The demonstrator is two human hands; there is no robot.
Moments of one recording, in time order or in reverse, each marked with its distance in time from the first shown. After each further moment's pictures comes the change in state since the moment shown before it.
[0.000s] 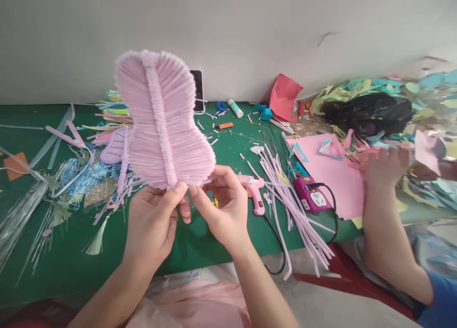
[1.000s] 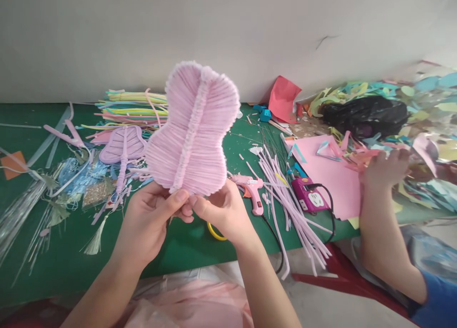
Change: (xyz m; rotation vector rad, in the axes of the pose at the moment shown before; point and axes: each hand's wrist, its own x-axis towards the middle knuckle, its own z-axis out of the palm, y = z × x) left_hand 0.001 0.007 -0.016 -0.005 -0.167 -0.097; right_hand 0.008 -0.006 -0.009 0.099 -0.281 0.193
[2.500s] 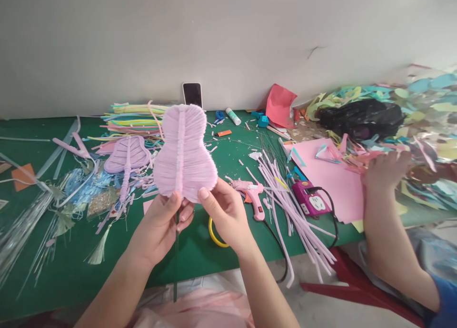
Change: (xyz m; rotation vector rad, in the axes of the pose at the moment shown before) left_hand 0.012 -0.012 -0.002 -0.235 -0.155 -0.083; right_hand -0.001 0.012 -0.003 -0.022 0.090 -0.111
